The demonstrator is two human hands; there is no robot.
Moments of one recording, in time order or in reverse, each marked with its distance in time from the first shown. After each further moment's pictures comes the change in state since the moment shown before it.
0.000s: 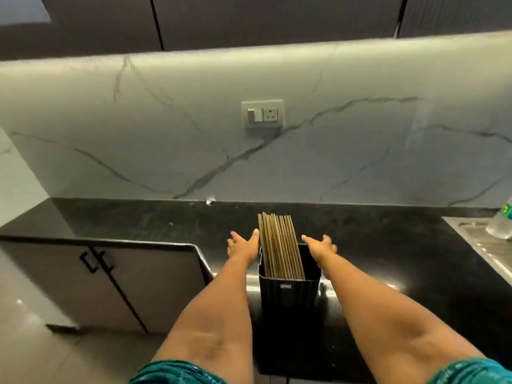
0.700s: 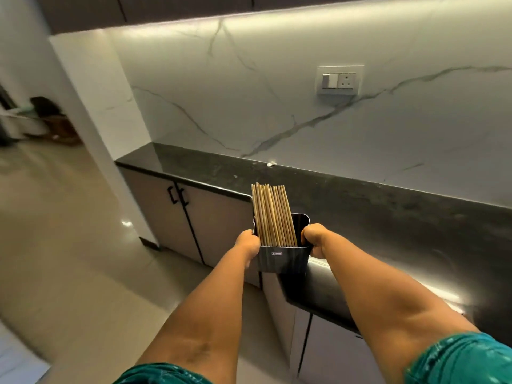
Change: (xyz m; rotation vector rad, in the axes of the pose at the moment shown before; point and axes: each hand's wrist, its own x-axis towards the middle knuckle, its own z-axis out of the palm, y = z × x) left_hand -0.106 -0.112 -0.060 -0.220 0.047 -0.168; right_hand -0.078 0.020 0.089 -0.047 -0.523 -0.006
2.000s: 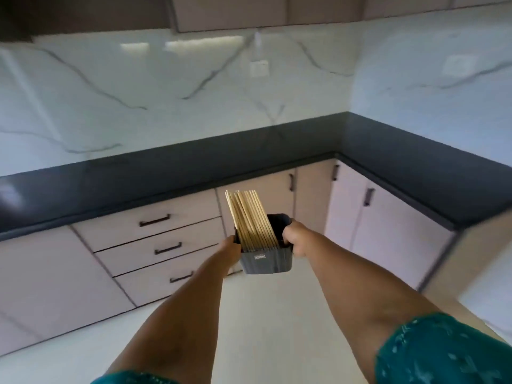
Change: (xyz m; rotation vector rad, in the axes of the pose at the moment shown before) left_hand -1.040 -0.625 -0.144 -0.962 1.996 -0.951; right_hand -0.929 0.612 0.560 -1.387 -2.023 -0.398
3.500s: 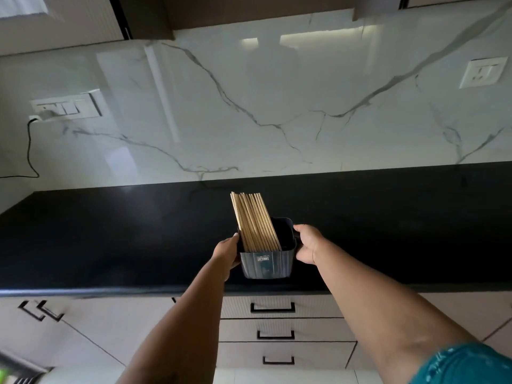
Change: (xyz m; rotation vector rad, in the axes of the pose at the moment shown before) left_hand 0.426 -0.037 -0.451 -0.595 0.302 -0.267; right_hand 0.402 -0.306 0.447 0.396 -0.312 0.200
